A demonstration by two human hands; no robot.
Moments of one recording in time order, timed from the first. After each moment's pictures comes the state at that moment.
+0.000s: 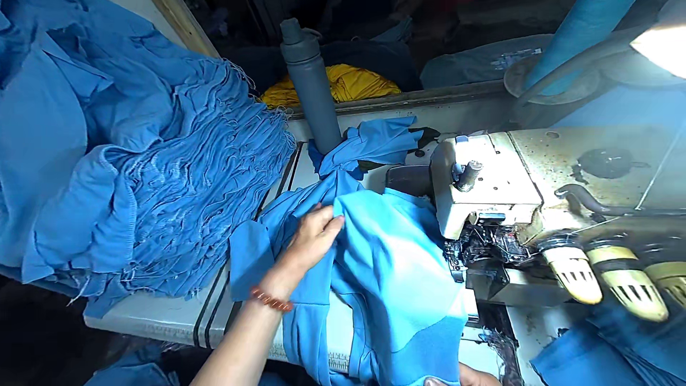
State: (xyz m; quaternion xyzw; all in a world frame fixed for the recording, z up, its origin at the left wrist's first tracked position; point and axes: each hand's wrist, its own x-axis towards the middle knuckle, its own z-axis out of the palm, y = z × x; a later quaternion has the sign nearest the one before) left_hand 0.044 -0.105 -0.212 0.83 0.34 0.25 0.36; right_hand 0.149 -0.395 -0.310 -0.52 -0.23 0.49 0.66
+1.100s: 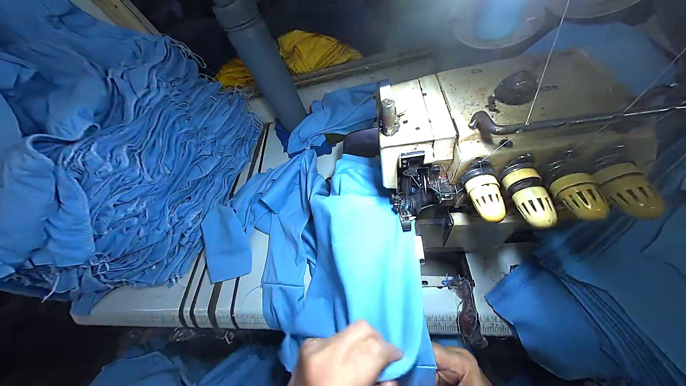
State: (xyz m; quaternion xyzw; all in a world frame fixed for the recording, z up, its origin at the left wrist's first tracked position) left_hand 0.010 -0.284 -0.197 0.92 0.14 0.20 0.32; right_hand 0.156 -0.428 -0.299 -0.39 -0.39 0.50 0.67
